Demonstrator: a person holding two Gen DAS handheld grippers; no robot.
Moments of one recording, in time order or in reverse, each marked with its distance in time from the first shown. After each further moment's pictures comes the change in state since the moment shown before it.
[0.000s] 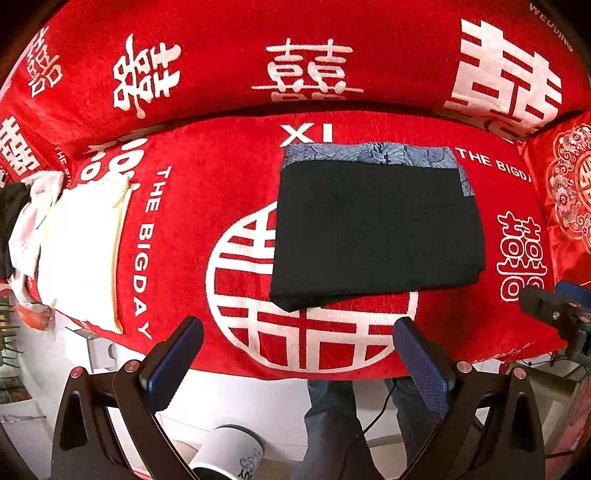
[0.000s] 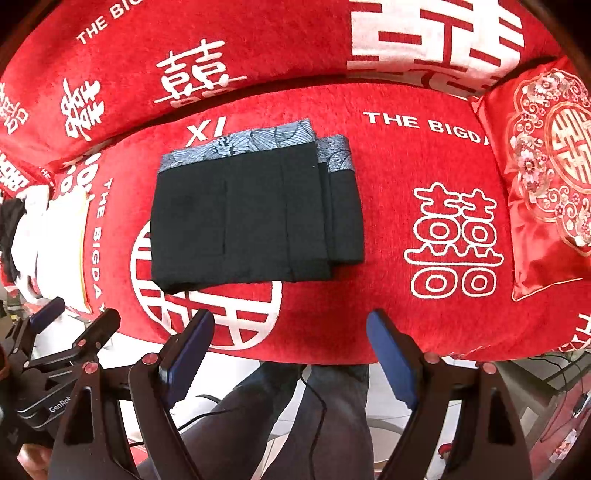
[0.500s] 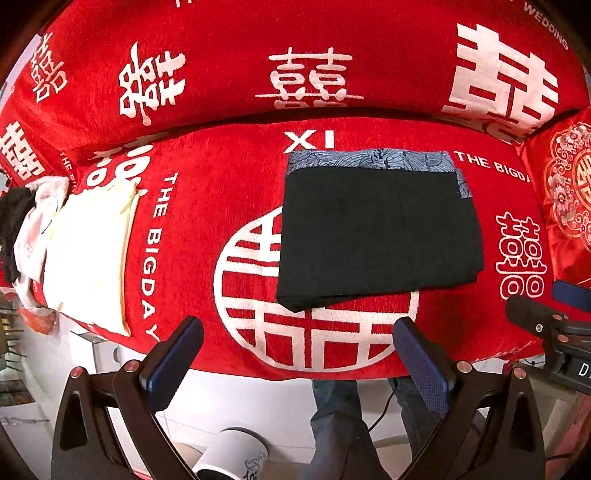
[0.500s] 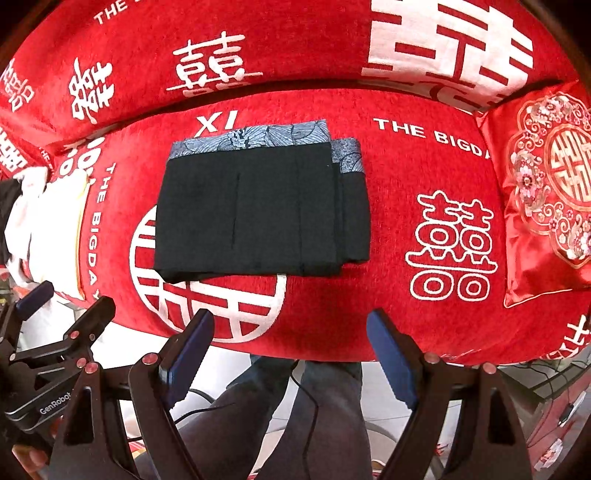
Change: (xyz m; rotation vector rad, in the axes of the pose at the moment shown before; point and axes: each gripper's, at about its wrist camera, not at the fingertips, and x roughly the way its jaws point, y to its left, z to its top) left arm -0.011 0.001 -0.002 0.012 -0.017 0.015; right arm -0.005 0.021 -0.007 -0.058 0.002 -0.047
